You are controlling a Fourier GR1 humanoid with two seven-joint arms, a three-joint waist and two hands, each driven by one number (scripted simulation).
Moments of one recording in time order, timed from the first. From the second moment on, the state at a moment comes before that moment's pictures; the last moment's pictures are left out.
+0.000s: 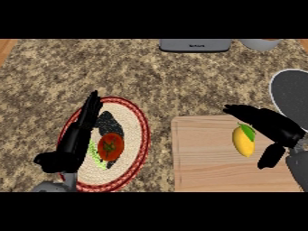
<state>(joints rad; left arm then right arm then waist) -0.05 0.13 -0.24 -1.56 0.09 0.13 -0.12 -0.26 -0.48 0.17 -1.32 0.83 0.45 -0.36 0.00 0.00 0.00</state>
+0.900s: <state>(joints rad) -0.03 0.10 -0.20 -1.58 0.05 0.09 -0.10 -0.36 -0.44 0.19 -1.11 1.05 0.27 -0.53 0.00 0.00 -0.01</state>
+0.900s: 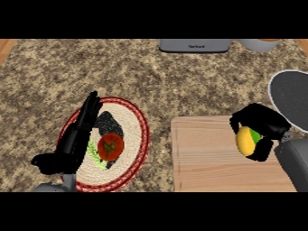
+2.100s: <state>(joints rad) -0.01 0.10 -0.17 -1.57 0.05 0.07 -0.12 -0.08 -0.11 -0.04 -1.88 1.01 0.08 0.20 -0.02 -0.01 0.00</state>
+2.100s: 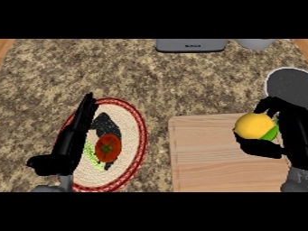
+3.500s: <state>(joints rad) -0.07 0.06 -0.17 -1.56 0.02 0.05 -0.10 -0.57 -0.50 -0.64 -0.76 0.69 -0.47 -0.35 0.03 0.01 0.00</state>
